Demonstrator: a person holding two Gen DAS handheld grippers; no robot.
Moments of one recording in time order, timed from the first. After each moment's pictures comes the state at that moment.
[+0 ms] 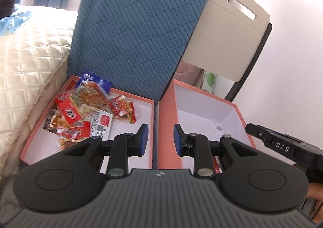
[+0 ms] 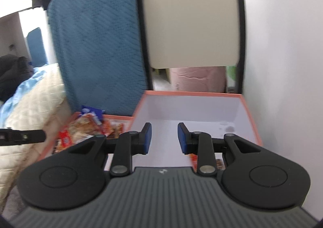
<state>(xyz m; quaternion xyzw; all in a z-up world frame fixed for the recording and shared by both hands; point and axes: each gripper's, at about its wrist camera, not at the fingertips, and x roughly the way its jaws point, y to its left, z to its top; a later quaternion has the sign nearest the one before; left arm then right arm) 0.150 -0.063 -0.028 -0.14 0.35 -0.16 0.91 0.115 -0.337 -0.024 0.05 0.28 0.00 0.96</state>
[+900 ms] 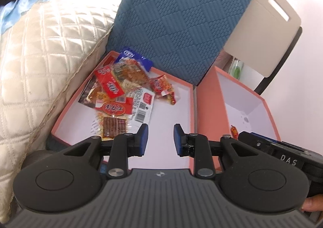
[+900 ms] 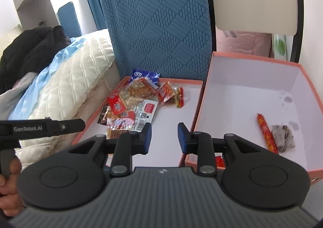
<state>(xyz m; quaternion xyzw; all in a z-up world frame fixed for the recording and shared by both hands) 0.149 0.021 -0.079 -0.16 0.40 -0.10 0.90 0.117 -0.240 -0.061 0.07 0.35 0.10 0.93</state>
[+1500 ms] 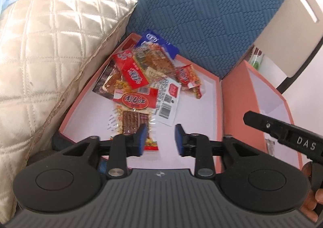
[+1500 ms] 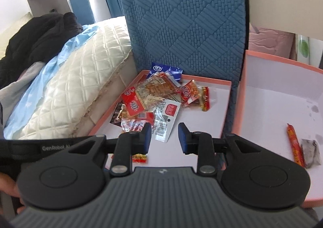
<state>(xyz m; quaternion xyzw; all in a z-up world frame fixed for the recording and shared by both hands) 0.199 0.050 -0.129 -0.18 0.45 -0.07 0.87 0.171 -0.194 -0.075 0.05 0.38 0.15 0.91</state>
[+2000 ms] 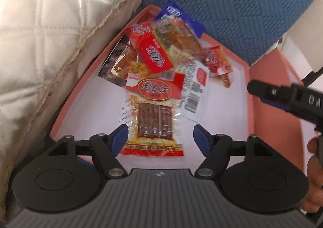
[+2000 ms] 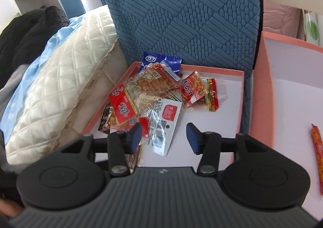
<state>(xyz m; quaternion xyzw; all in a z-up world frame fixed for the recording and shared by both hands) 0.252 0.059 -0.198 -0.17 0.51 -0.05 0.84 0.250 -0.184 -0.124 0.08 0.43 0.14 0.89</state>
